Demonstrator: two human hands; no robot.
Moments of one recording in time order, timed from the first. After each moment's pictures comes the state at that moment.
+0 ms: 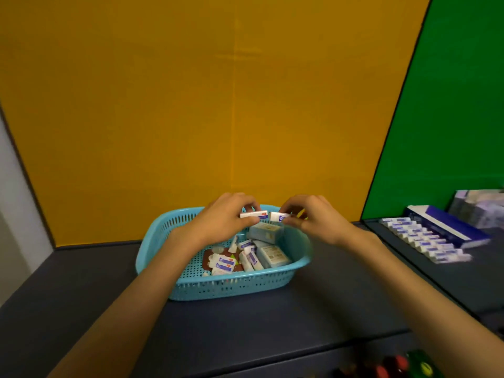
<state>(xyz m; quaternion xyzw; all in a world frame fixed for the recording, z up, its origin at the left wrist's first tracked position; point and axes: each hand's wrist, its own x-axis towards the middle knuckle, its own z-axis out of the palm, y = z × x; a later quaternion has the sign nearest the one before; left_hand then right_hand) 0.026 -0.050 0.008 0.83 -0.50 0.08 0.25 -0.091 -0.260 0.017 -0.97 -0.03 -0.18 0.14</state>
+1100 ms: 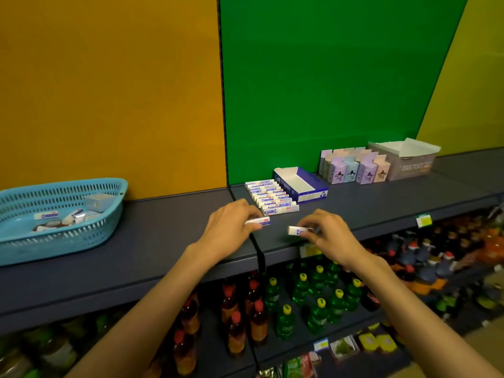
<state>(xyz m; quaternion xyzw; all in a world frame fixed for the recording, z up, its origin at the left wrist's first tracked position) -0.268 -0.398 -0.053 0.85 -0.47 0.10 0.22 -0.409 -0.616 -0.083 -0.96 0.12 -0.20 0.18</state>
